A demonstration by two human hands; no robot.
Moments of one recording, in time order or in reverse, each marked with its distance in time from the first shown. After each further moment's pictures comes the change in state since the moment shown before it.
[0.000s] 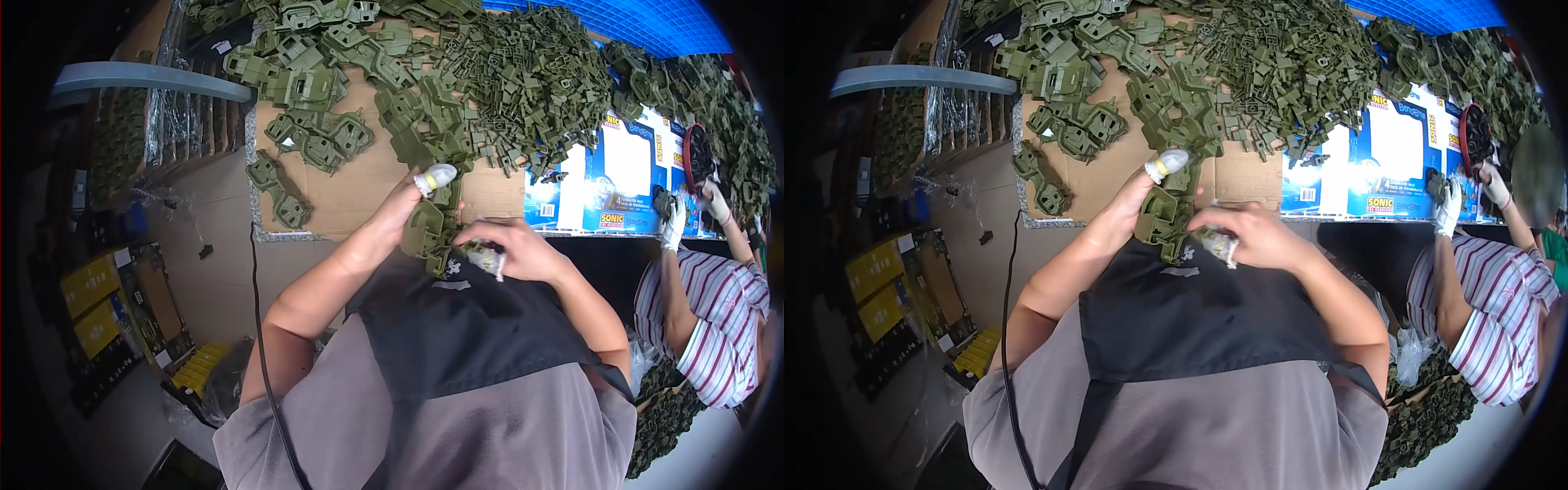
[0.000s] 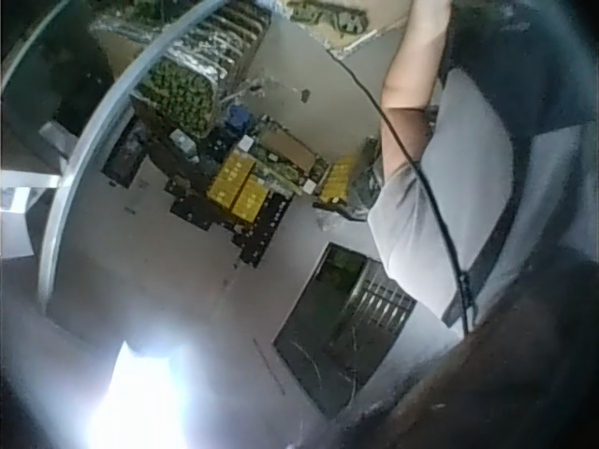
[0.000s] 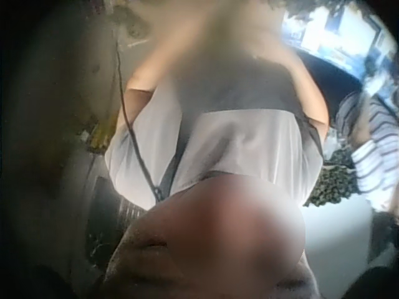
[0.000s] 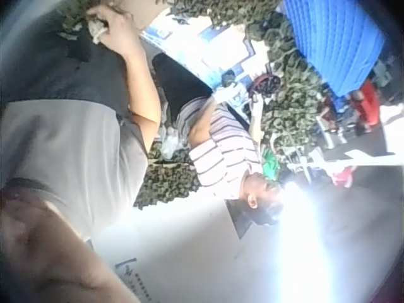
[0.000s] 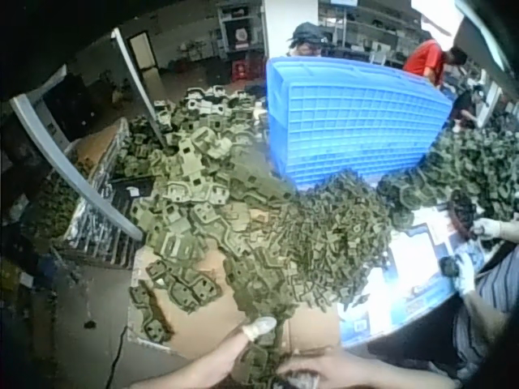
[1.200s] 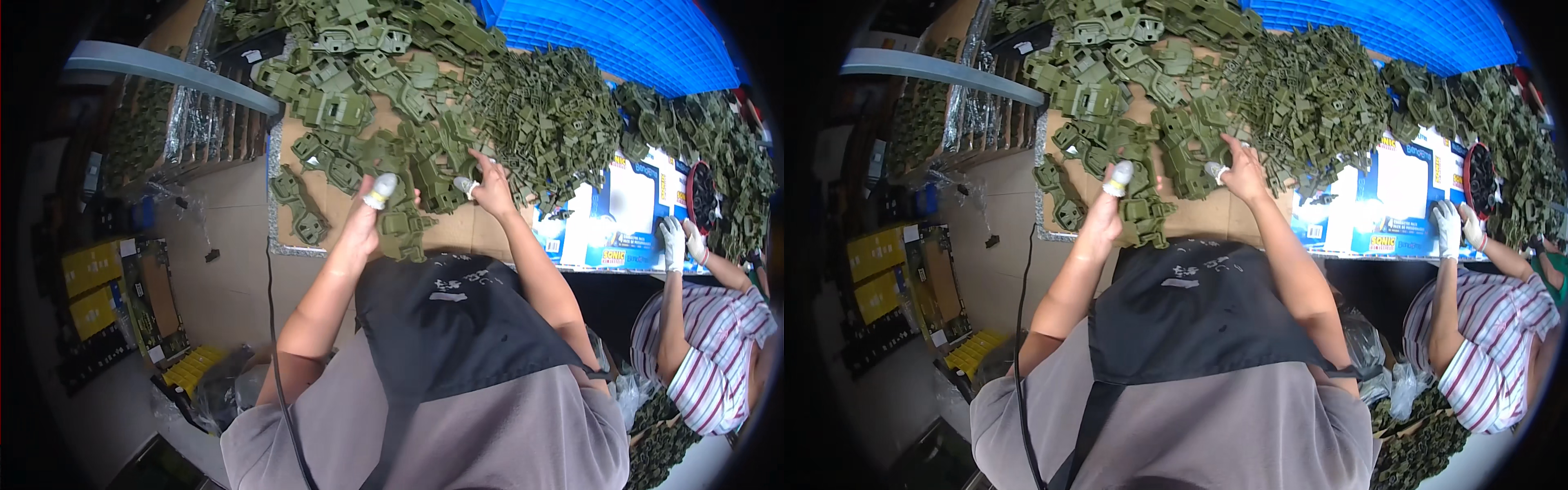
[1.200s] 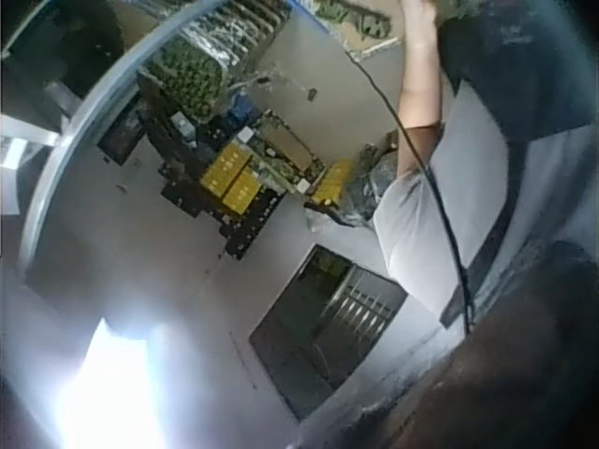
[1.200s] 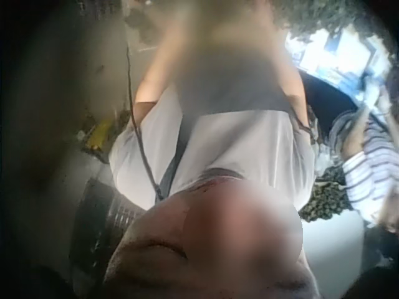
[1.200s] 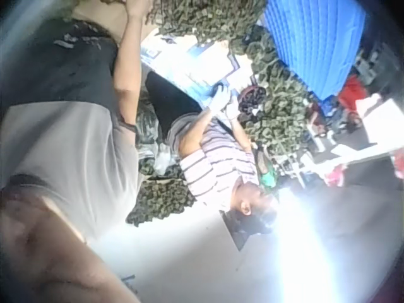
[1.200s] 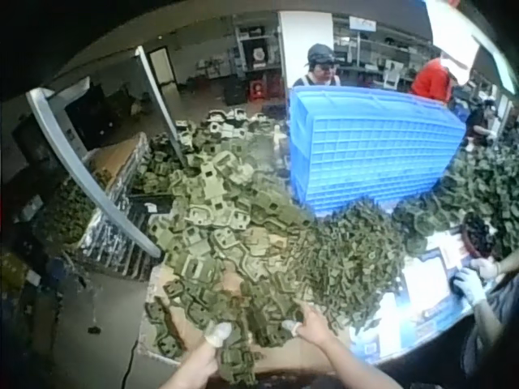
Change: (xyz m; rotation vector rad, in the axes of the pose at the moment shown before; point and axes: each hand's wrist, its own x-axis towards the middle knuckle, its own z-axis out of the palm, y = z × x) left_hand -0.024 0.036 -0.050 -0.079 0.223 0.273; right_hand 0.112 0.144 0.012 -0.294 0.548 0.351
